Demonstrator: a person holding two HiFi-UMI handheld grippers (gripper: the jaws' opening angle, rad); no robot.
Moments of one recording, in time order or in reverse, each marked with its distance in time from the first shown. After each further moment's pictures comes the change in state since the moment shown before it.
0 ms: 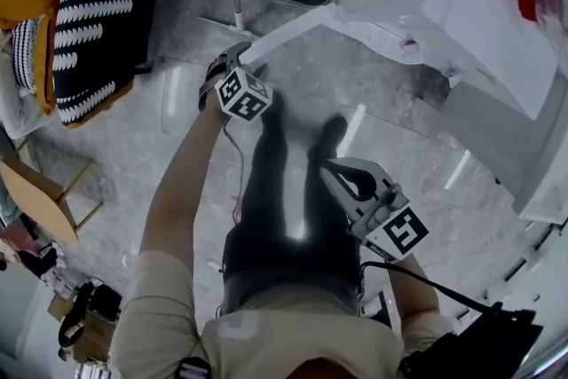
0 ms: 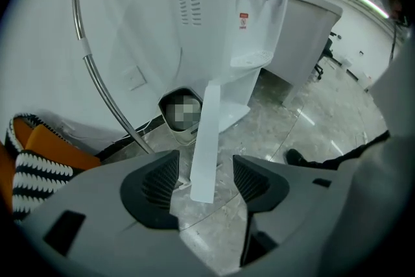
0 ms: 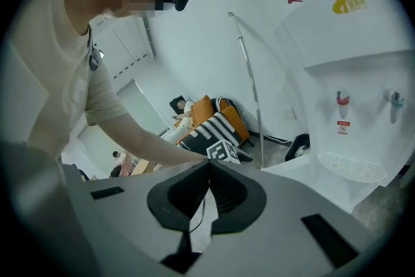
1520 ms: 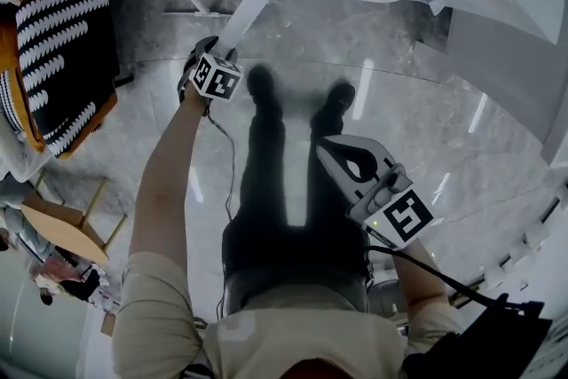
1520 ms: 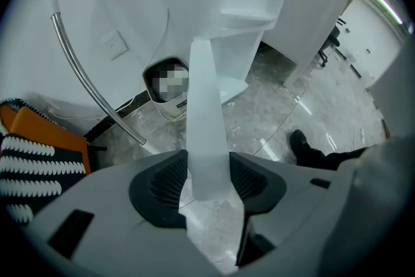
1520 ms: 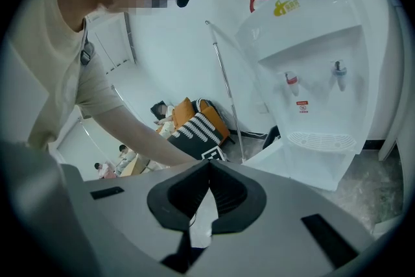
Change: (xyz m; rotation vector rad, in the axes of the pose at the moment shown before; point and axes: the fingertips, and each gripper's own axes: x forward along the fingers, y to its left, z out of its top) left arm 0.068 -0.037 -0.054 -0.037 0.179 -0.030; right arm -0.037 -0.033 -0.055 0.090 -0.048 -0.162
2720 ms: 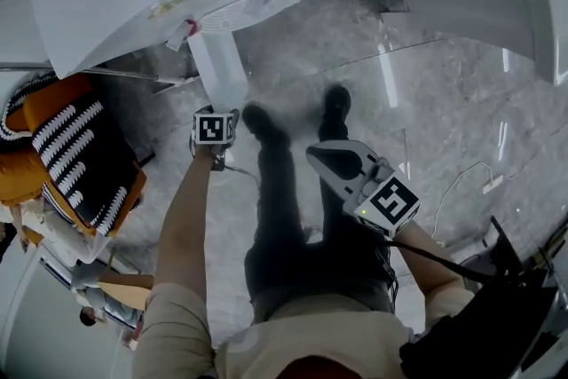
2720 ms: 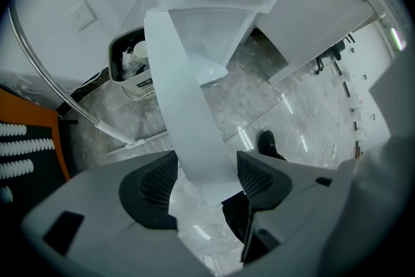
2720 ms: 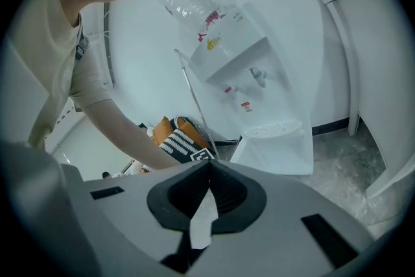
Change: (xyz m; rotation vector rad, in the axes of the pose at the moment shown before) left arm 0.013 -0.111 0.025 -0.117 0.222 -0.171; right arm -0.093 -0.078 -0.056 0.173 -0.140 -0.150
